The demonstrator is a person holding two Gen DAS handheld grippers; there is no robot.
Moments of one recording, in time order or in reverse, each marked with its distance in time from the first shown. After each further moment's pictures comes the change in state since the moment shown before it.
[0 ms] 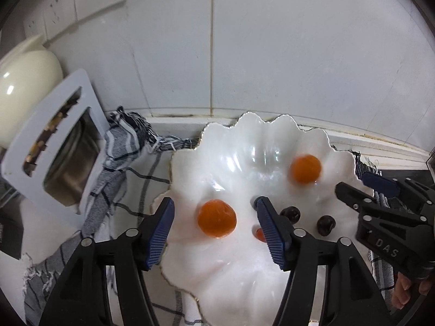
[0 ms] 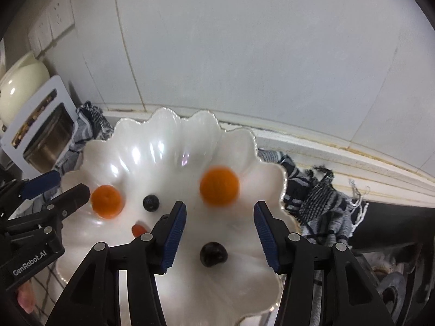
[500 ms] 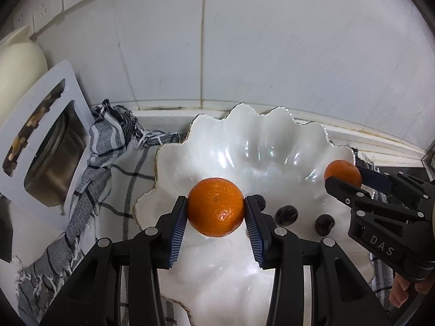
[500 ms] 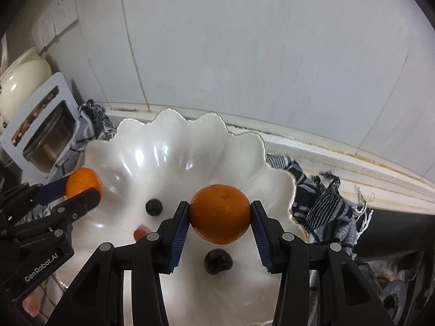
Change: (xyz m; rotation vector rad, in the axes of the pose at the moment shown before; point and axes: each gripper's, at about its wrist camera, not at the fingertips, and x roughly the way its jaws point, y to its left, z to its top) left arm 0.024 -0.003 0.000 -0.002 0.040 -0.054; right arm 0.014 0.007 0.004 -0.020 0.013 0.012
